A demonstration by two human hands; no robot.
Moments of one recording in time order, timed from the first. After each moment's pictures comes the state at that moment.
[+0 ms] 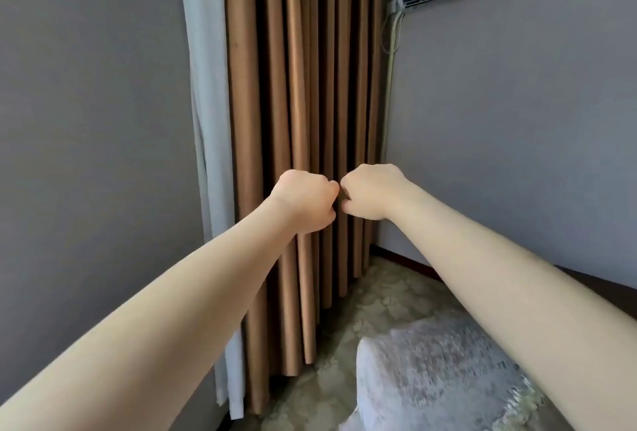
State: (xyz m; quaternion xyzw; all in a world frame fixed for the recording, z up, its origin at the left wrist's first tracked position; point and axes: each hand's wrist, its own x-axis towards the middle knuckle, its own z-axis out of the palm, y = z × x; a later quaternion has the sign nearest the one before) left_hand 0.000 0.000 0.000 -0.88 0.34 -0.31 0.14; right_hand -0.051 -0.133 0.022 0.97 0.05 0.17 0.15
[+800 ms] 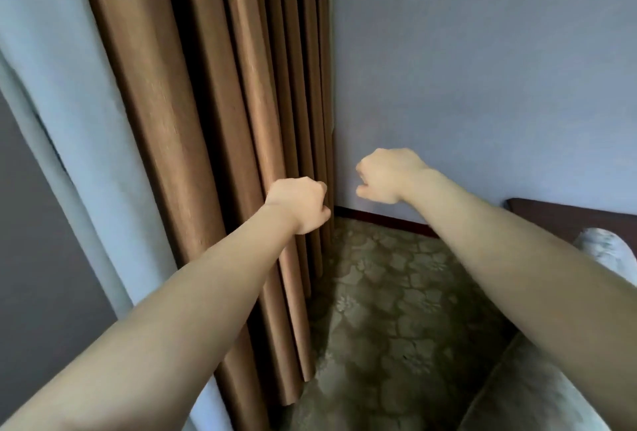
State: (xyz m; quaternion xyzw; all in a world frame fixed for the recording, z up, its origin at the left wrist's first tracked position) left_hand 0.398 -0.065 -0.079 -0.87 0.46 -0.18 0.04; right_hand 0.304 -0.205 -0.038 0.98 -0.12 0.10 0.16
